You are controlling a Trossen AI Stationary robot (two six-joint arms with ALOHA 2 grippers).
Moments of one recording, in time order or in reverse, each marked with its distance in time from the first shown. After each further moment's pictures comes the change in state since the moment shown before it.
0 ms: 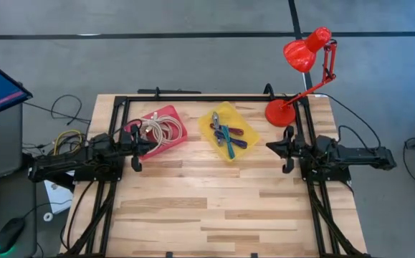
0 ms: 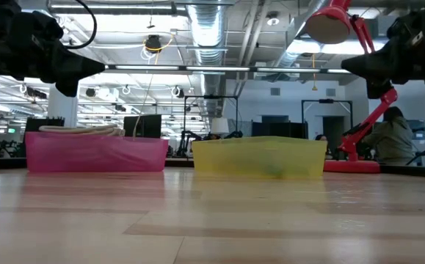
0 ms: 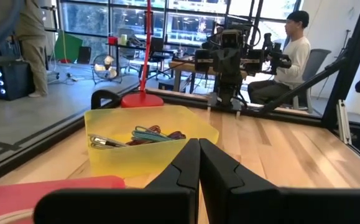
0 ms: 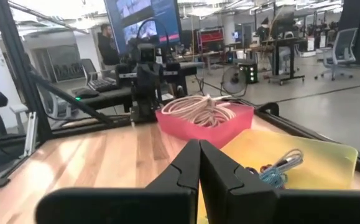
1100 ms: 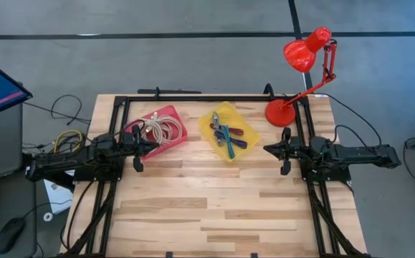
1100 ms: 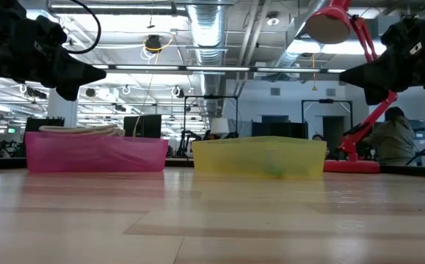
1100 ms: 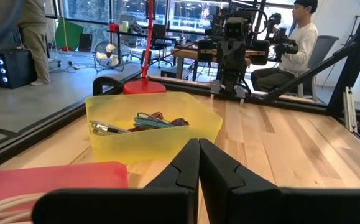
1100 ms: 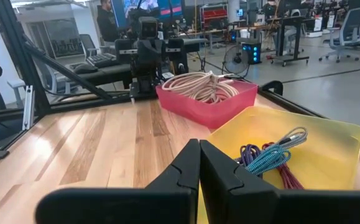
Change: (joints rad) left arm 0.000 0.057 0.001 0.001 -0.006 0.002; right arm 0.000 0.092 -0.001 -0.005 -0.019 -0.003
